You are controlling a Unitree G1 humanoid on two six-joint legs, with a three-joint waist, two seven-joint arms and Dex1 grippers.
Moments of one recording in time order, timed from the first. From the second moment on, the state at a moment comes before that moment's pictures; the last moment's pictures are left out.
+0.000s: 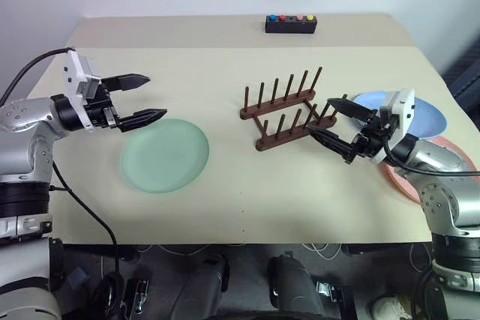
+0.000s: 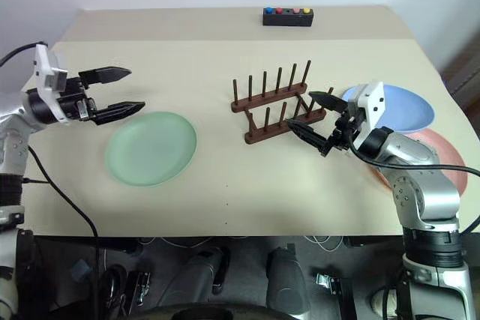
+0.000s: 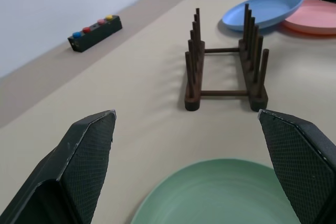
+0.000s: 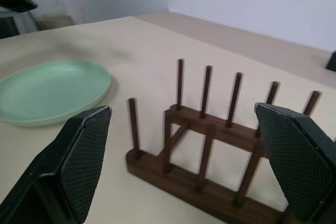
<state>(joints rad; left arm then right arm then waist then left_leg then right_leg) -0.64 0.82 0.18 0.30 -0.47 0.22 -1.27 -0.27 -0.65 -0.22 -0.23 0.60 0.40 0.84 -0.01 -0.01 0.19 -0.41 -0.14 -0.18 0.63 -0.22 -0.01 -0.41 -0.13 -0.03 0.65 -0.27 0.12</state>
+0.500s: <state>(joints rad) -0.73 0.69 0.10 0.39 -0.43 0.18 -1.31 -0.20 -0.69 -0.31 -0.29 0.61 0.44 0.79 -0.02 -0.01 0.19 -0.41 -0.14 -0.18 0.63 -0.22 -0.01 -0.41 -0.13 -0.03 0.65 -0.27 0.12</state>
